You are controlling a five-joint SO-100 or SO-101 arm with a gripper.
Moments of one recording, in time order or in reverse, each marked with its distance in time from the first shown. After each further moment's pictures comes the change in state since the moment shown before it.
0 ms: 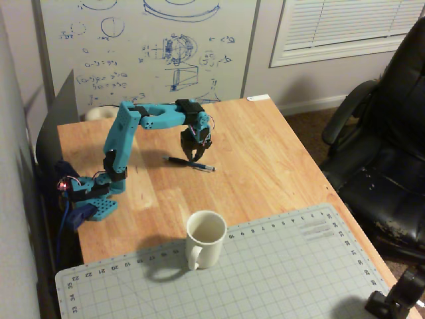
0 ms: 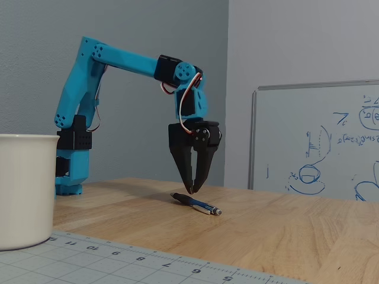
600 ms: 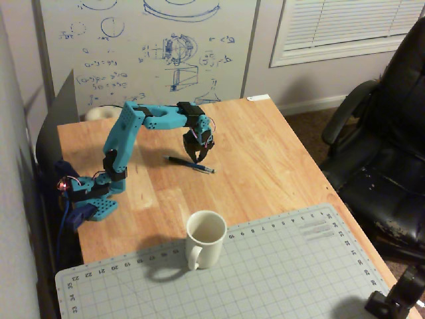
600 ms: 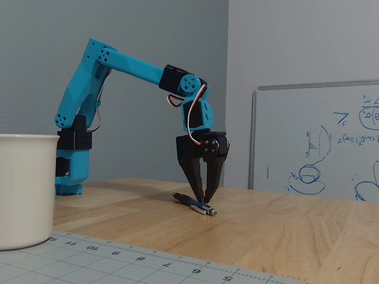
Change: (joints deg) arm -0.9 -4.0 -0.7 -7.8 0.0
